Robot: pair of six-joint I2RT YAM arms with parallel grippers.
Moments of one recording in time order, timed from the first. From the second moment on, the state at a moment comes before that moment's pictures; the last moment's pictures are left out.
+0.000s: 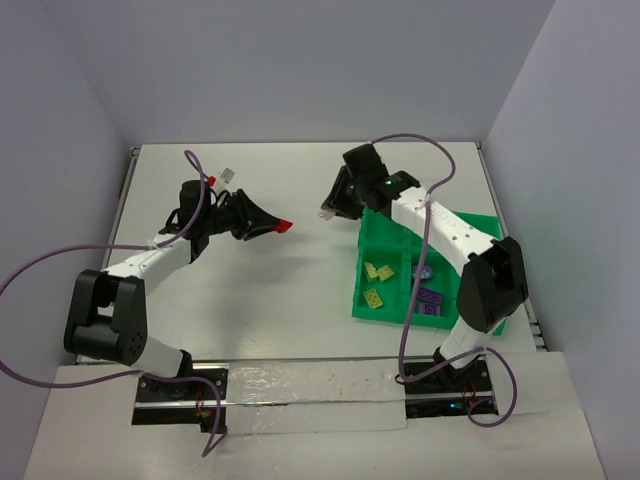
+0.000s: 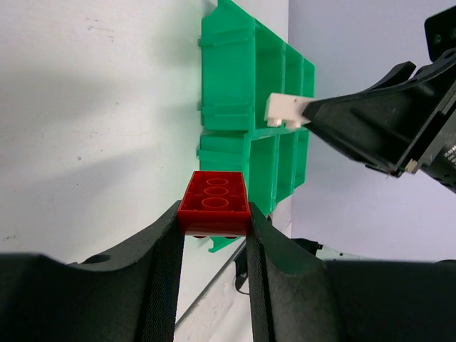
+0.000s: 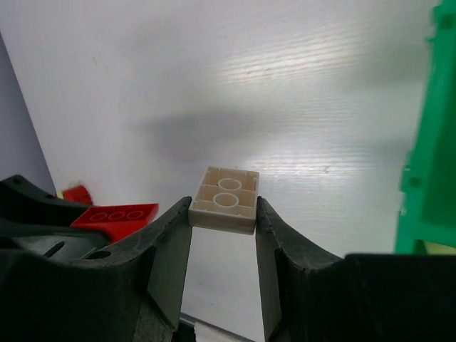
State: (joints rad) left arm -0.24 1.48 0.83 0.15 0.71 -0.91; right arm 0.54 1.67 1.44 -0.57 -0.01 0.88
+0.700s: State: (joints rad) left arm -0.24 1.47 0.83 0.03 0.68 -0.85; right arm 0.36 1.59 1.33 -0.68 0.35 0.72
